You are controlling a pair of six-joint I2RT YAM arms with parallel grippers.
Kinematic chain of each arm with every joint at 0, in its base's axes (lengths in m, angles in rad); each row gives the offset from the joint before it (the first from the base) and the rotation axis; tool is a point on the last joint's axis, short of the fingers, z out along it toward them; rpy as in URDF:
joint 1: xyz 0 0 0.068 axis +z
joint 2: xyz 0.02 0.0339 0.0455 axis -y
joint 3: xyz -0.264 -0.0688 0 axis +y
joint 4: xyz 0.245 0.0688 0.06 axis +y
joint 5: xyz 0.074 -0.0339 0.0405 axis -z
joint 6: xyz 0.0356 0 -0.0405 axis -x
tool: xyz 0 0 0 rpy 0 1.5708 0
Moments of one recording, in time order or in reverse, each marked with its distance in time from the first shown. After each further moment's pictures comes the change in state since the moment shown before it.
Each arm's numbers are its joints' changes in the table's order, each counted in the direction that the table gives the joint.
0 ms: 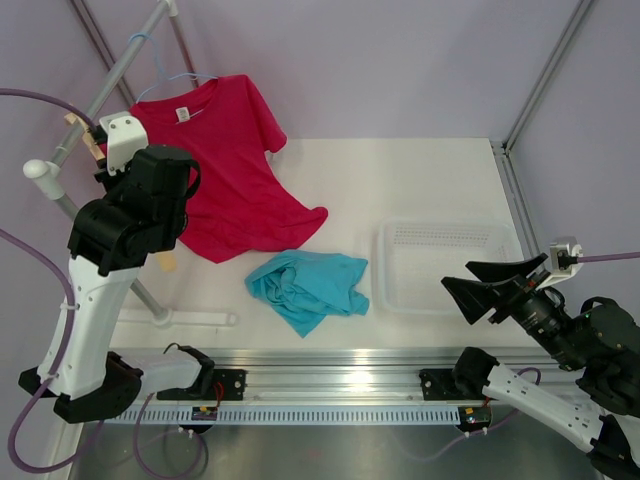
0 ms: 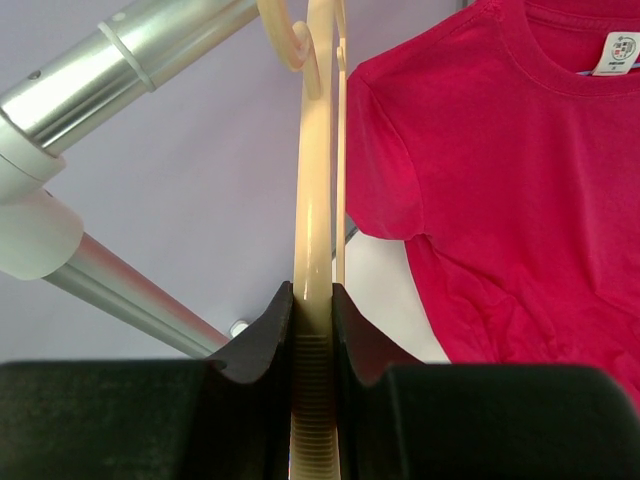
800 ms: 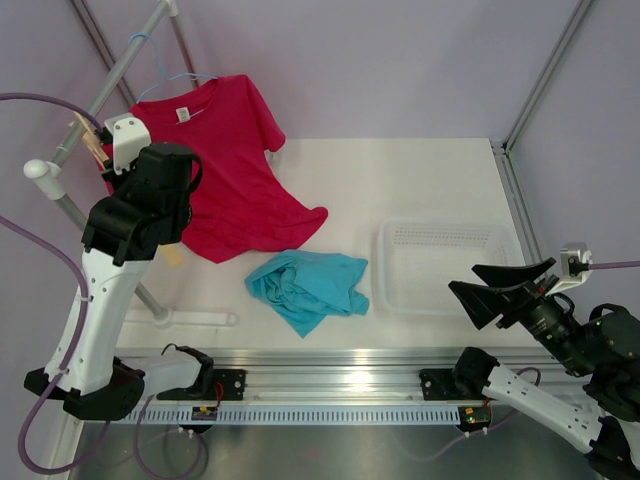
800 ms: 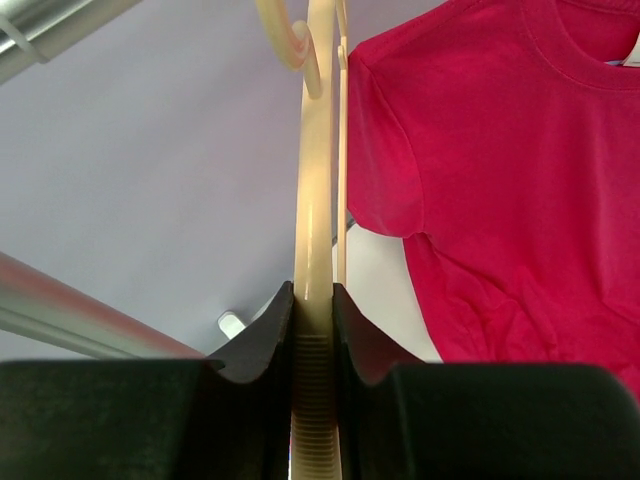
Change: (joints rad) left arm 0.097 0.011 0.130 -0.129 0.056 -0.007; right arm 0.000 0.032 -0.007 0.020 -0.004 0.000
